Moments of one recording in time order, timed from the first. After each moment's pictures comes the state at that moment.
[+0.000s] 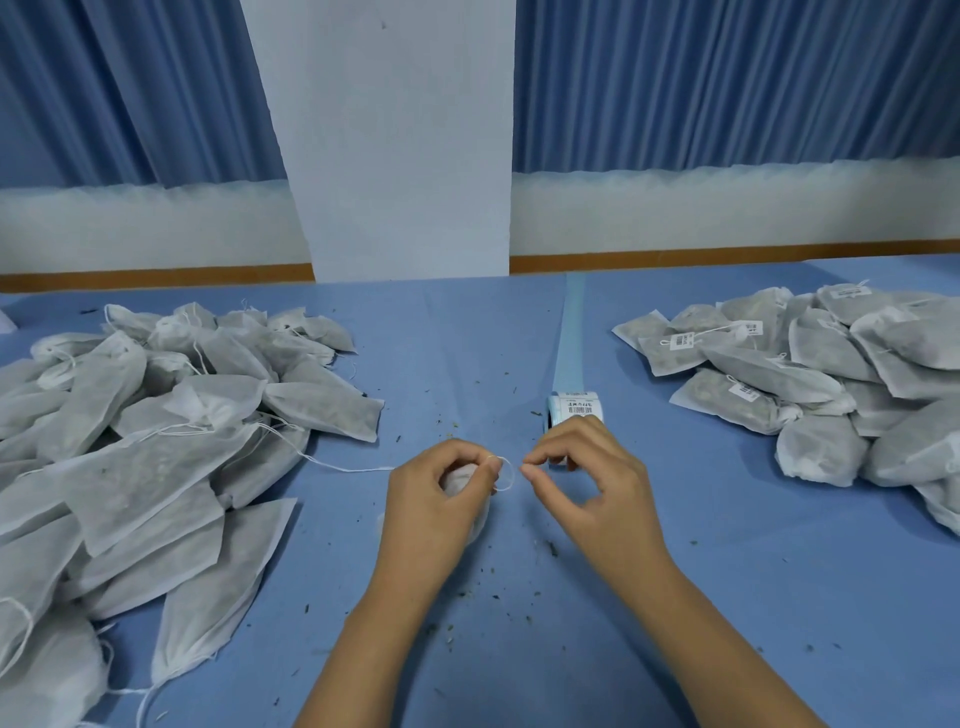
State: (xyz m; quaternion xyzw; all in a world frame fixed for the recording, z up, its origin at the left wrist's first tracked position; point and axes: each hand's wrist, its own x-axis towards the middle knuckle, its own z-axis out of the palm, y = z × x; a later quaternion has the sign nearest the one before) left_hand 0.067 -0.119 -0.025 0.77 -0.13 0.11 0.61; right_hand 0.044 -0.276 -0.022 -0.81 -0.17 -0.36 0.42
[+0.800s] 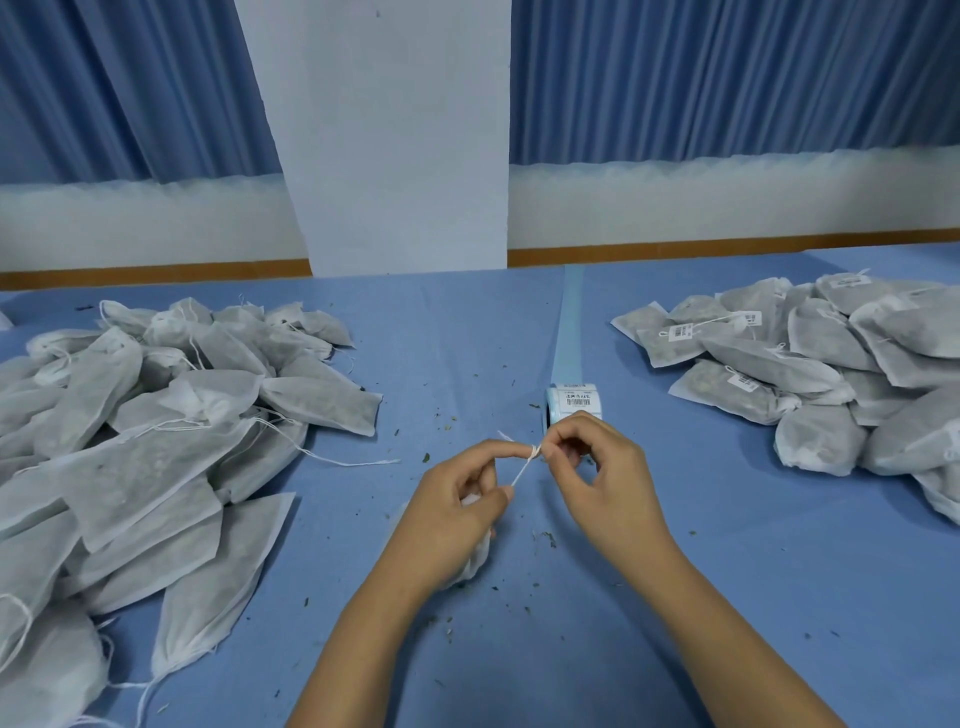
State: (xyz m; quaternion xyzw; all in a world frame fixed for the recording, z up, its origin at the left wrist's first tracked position) left_hand 0.069 -0.119 -0.029 0.76 -0.22 -0.06 0.61; right_hand 0.050 -0.281 -0.023 -0.81 -0.09 -0.28 0.51
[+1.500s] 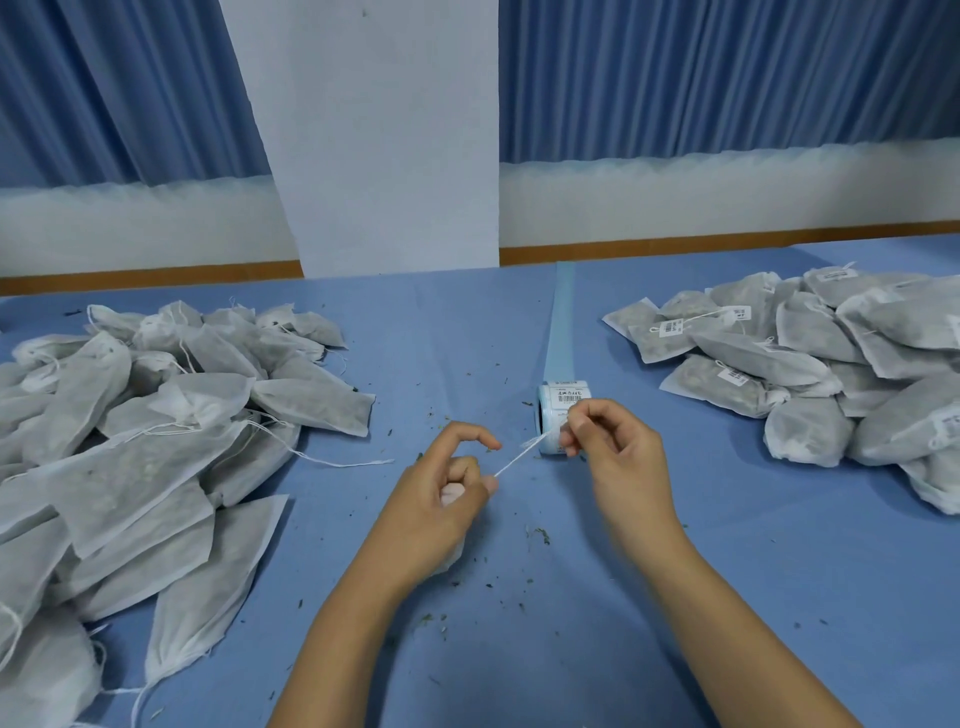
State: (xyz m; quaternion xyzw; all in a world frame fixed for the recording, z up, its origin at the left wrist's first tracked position) left_hand 0.069 -0.105 -0.027 0.78 -0.24 -0.05 0.58; right_hand 0.051 -0.287 -0.016 -0.67 0.05 -0.25 0.69
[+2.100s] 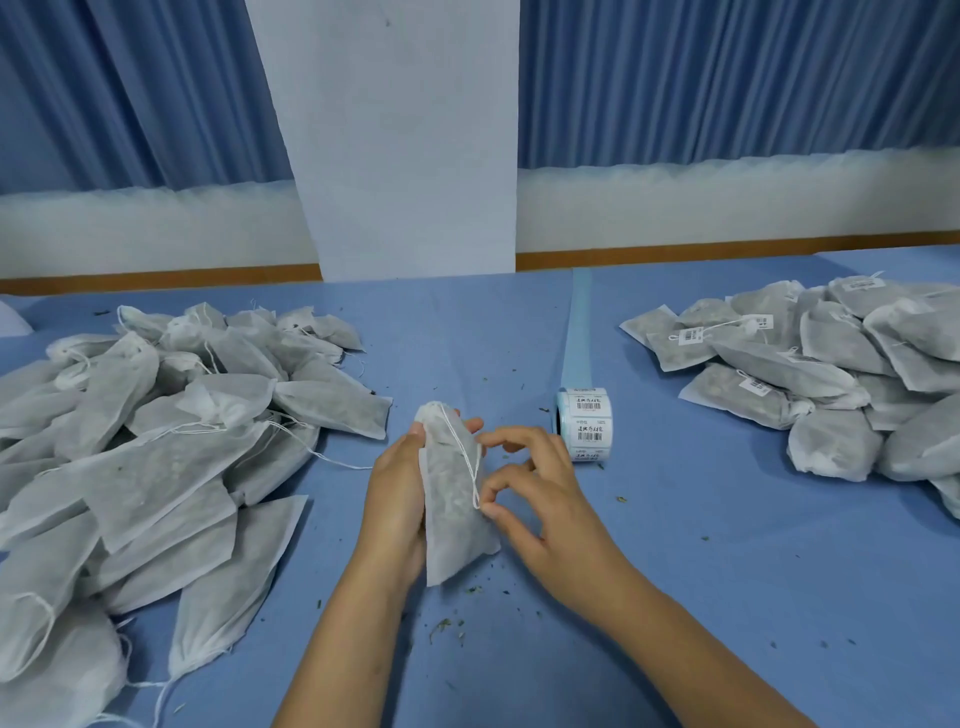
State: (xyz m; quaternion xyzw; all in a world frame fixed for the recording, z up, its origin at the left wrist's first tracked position) left_hand 0.089 -0.108 -0.022 0.49 0.05 -0.14 0.86; right_hand 0.039 -0.246 -0.032 -0.85 -0.23 -0.22 0.41
